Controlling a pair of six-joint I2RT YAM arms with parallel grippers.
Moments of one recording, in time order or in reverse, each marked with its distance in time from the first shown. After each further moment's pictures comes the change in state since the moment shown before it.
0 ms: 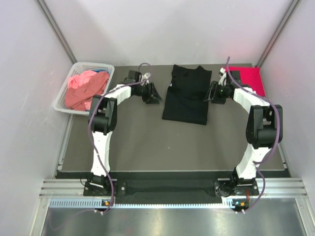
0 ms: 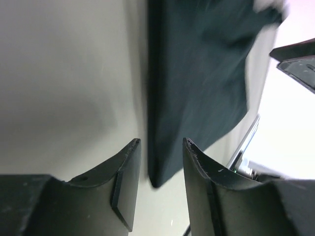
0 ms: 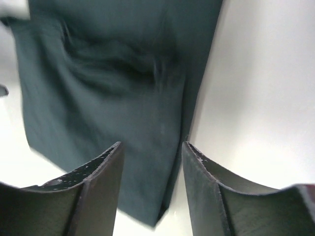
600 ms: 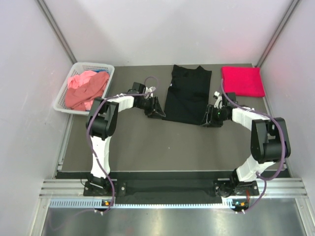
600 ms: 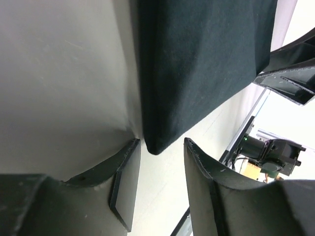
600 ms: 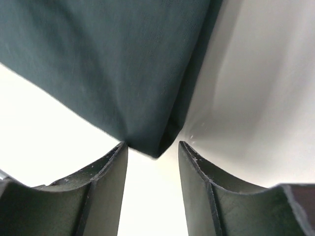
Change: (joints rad) left arm -0.072 -0.143 -0.341 0.048 0.031 0.072; right arm 0.059 -0.225 -0.455 0.043 -0.071 -0.008
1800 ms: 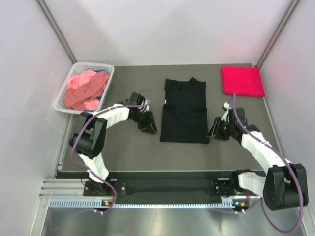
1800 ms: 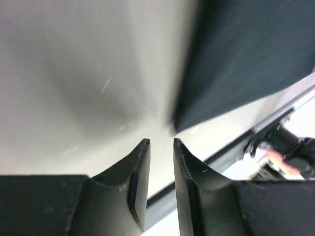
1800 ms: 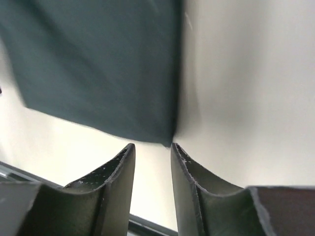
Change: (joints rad) left arm -0.090 -0.404 -0.439 -0.155 -0.268 -0.110; right arm 0.038 -0.559 -0.380 -0.075 0.112 0.167
